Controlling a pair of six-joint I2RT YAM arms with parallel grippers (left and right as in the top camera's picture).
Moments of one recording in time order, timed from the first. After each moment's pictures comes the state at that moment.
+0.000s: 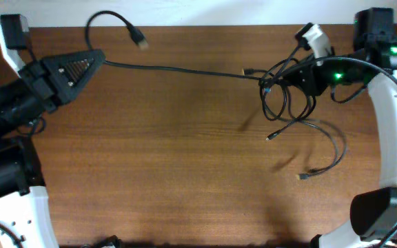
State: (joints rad) left arm 0.41 1.14 1.37 0.12 1.35 -1.23; right arm -0.08 1.77 1.83 -1.20 -0.77 -0.65
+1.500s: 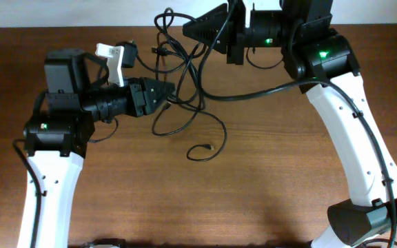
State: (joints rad) left arm -0.02 1.30 1.39 -0.74 0.85 -0.26; right arm 0.36 1.80 2.04 -0.40 -1.15 0.03
